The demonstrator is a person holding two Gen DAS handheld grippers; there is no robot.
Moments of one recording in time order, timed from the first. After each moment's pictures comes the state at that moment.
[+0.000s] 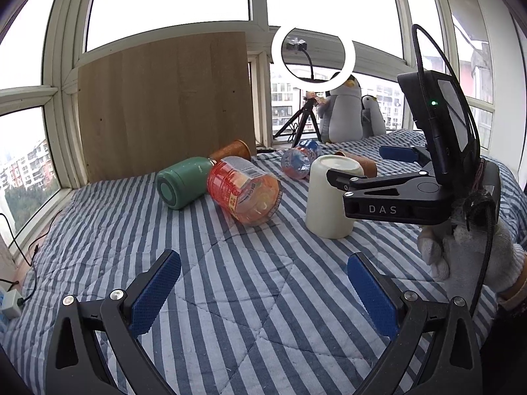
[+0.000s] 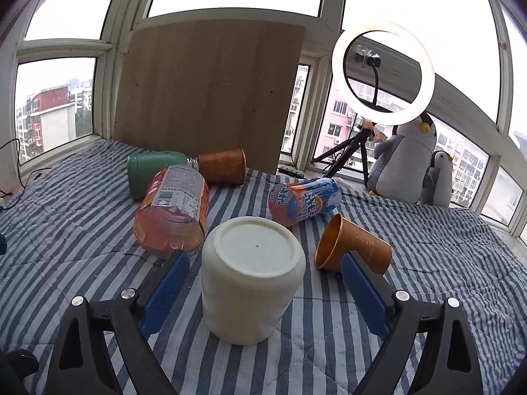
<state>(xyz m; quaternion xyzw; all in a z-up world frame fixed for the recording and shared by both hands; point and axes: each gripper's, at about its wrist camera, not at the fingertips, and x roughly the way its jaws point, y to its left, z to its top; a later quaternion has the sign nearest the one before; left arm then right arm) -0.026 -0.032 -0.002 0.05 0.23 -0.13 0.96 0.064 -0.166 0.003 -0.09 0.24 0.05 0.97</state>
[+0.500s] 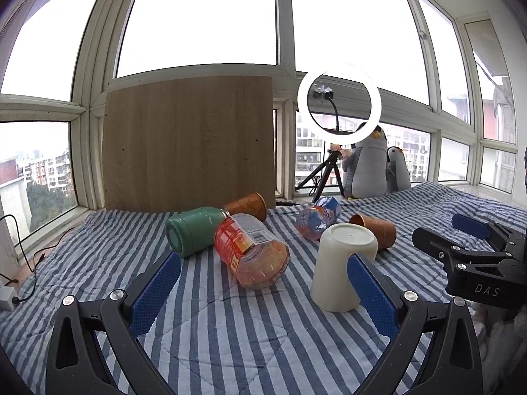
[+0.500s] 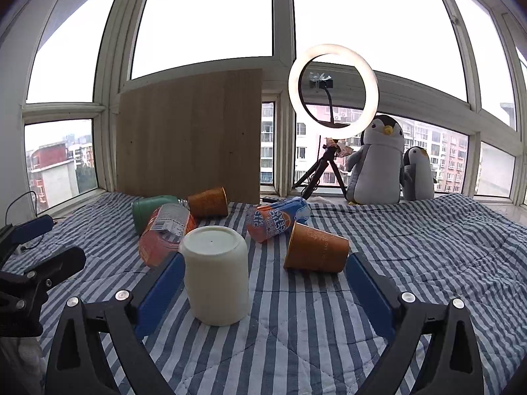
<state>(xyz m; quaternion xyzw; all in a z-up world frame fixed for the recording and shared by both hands) -0.001 -0.062 0.016 0.01 0.13 -0.06 0.99 0.005 -0.238 0.010 0.01 0.16 0.05 0.99</state>
